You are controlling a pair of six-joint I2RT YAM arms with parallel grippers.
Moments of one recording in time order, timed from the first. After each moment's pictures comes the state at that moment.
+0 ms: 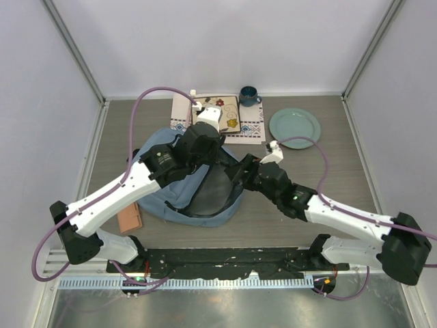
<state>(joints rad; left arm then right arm) -0.95 1.37 1.47 -0.69 -0.45 -0.42 0.88 1.17 0.64 0.13 0.24 1.00</state>
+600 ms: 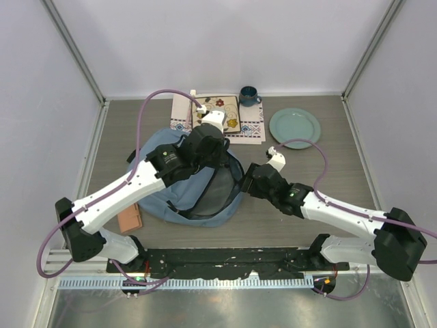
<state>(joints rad) -0.95 1.40 1.46 -0.68 -0.38 -0.47 0.85 1.15 0.65 -0.19 0.36 0.95</state>
